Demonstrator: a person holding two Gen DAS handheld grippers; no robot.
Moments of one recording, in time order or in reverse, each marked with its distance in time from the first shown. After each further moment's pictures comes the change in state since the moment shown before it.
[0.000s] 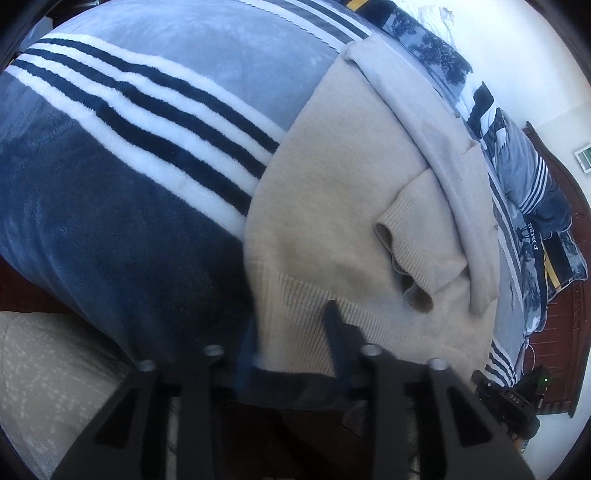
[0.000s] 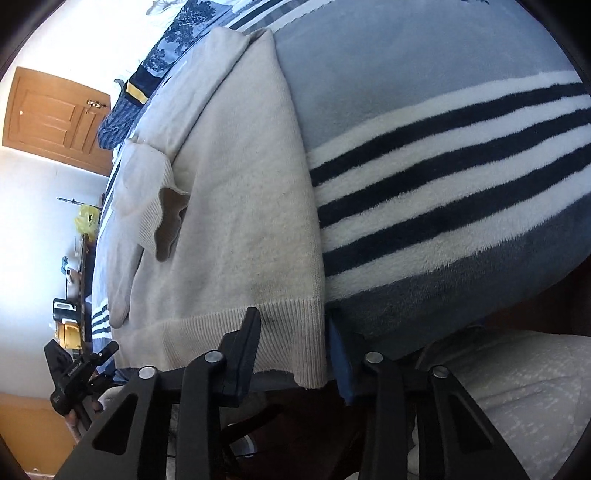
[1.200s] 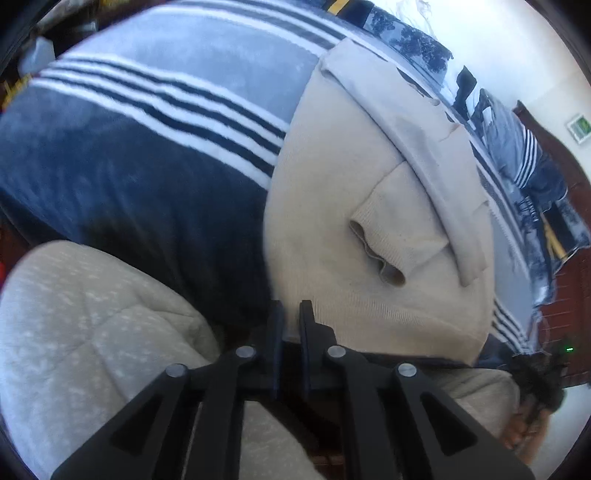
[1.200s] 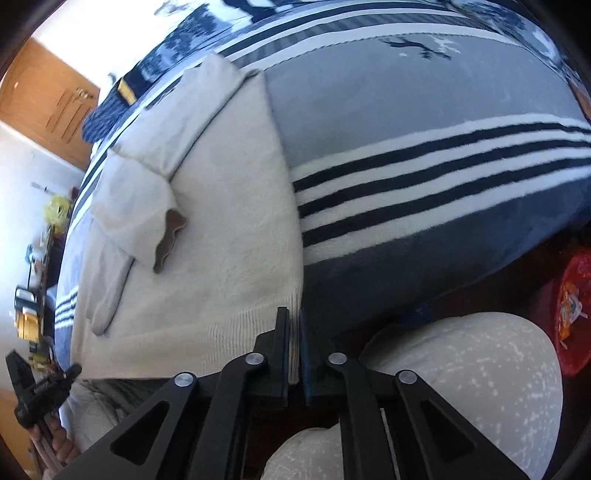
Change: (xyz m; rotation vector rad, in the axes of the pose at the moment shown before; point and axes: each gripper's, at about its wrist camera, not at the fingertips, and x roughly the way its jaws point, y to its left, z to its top) left arm -0.062 -0.013 -0.051 0.098 -0.039 0.061; right arm -0.068 0.003 -0.017 -0.064 -0.090 -0.183
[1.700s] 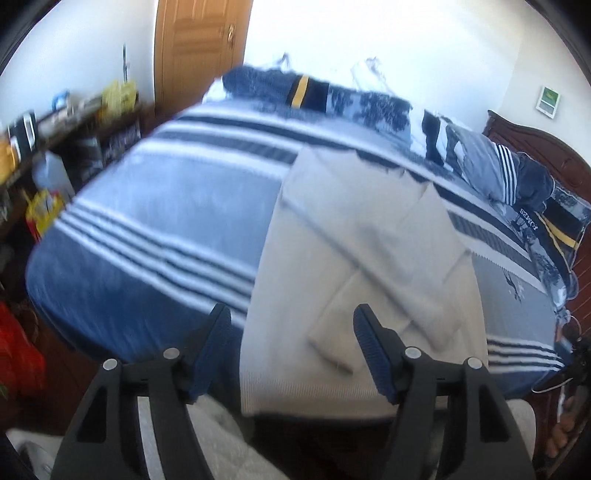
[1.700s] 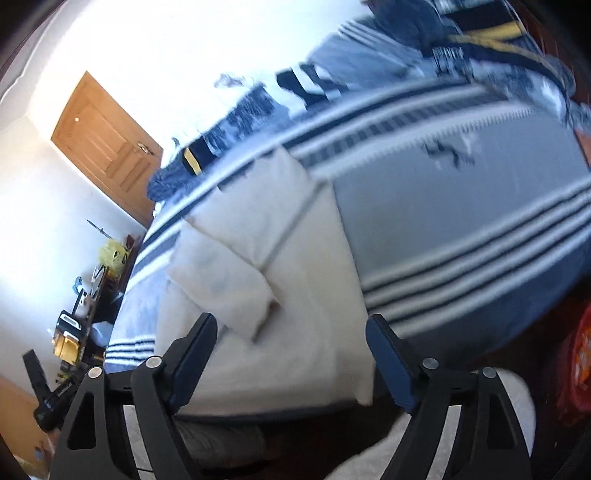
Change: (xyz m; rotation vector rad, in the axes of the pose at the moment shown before) left arm -0.099 -0.081 0.042 0.197 -0.354 0.118; right arm -0.108 0.044 0.010 -0.076 -0.325 0.183
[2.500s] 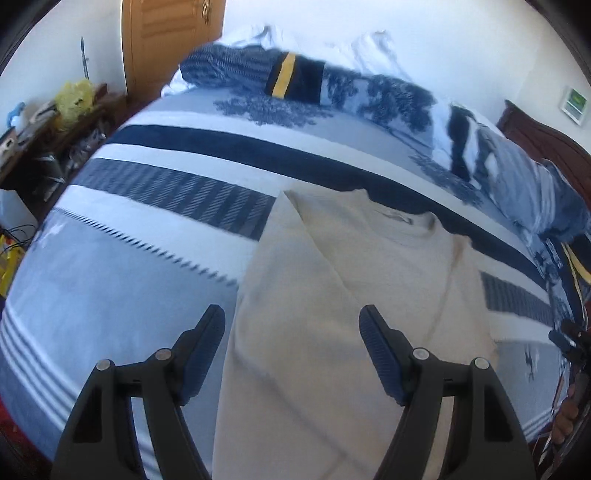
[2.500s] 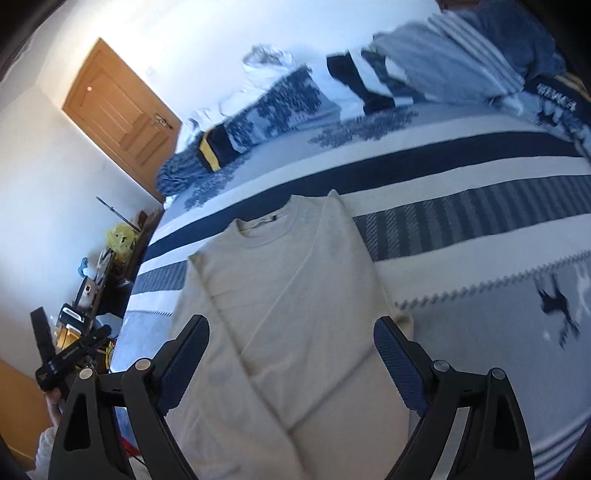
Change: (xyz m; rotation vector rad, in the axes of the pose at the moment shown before) left arm 0.236 -0.037 0.224 -0.006 0.151 -0.025; right arm 0.199 0.051 0.224 -0.102 0.155 0.084
